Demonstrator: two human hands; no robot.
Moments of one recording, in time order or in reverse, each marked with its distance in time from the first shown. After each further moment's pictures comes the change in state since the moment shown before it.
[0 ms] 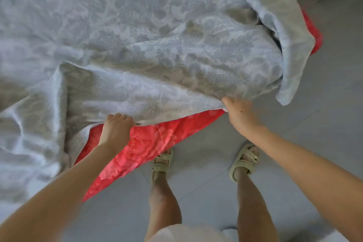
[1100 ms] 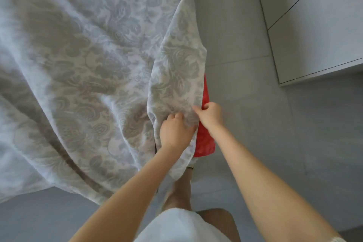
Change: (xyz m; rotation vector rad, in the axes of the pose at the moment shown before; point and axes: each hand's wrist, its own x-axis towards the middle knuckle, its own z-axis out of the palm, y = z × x) left_hand 0.346 0.424 -0.193 -0.851 0.035 -0.666; right_hand 0.212 0.322 -0.092 0.608 -0.363 0.555
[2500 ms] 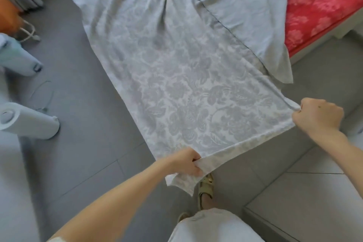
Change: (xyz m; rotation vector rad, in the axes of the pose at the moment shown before) left_hand -0.150 0.343 0.009 -0.689 -0.078 -0.343; right_hand 0.086 -0.185 -0.450 -1.130 0.177 -1.262
